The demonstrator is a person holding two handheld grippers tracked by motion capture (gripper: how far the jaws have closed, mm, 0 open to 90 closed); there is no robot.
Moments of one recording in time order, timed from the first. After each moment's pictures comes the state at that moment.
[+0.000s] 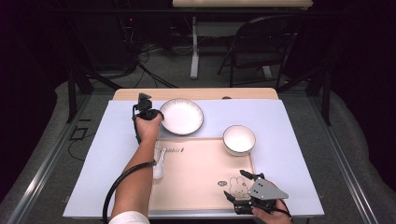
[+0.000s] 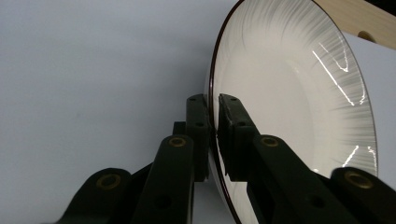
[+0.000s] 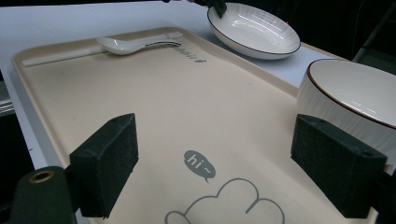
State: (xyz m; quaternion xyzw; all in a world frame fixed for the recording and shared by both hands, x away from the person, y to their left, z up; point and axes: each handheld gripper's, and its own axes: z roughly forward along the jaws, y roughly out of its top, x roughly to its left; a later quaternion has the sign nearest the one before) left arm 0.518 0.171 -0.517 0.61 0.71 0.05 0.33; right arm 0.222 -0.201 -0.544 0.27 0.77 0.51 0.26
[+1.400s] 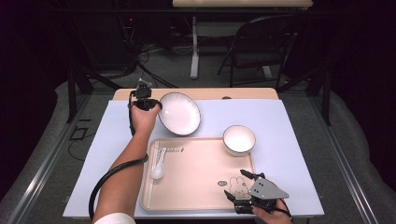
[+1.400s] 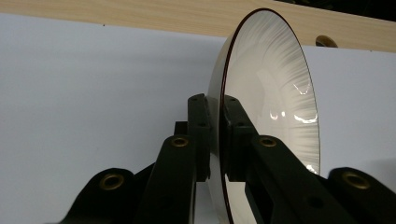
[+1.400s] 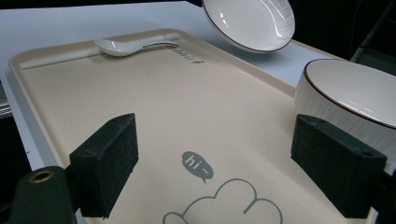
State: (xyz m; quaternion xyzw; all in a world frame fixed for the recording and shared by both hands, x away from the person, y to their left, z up) left arm 0.509 0.166 -0.452 0.68 0.65 0.10 0.33; right arm 0.223 -0.202 -0.544 0.28 0.77 0.51 0.26
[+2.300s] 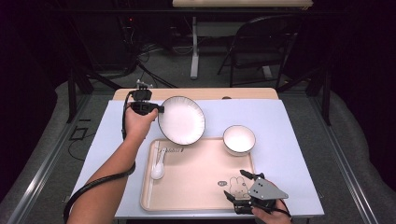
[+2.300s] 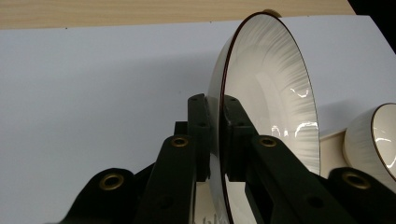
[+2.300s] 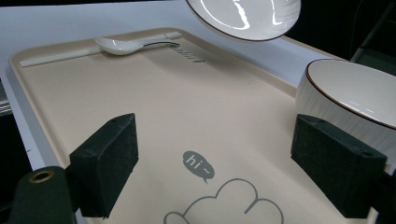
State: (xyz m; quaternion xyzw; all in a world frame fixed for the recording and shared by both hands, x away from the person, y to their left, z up) left arm 0.466 0.163 -0.423 0.73 0.58 0.08 0.35; right arm 0.222 -0.200 -0.544 0.28 0.77 0.51 0.26
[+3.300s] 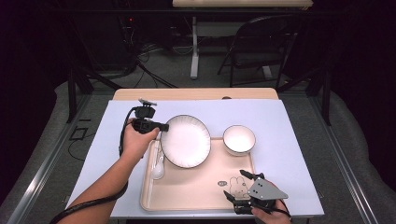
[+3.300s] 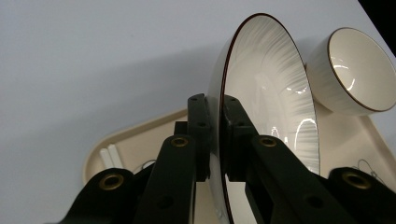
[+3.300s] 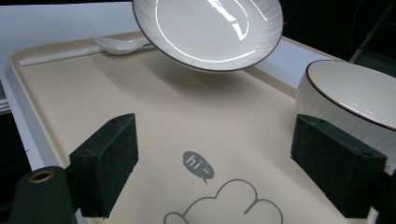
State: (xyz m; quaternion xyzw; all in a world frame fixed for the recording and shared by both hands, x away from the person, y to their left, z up) left arm 0.414 0.154 -0.442 0.77 0.53 0.03 0.35; right arm 0.222 -0.200 -0.544 0.27 0.77 0.51 0.26
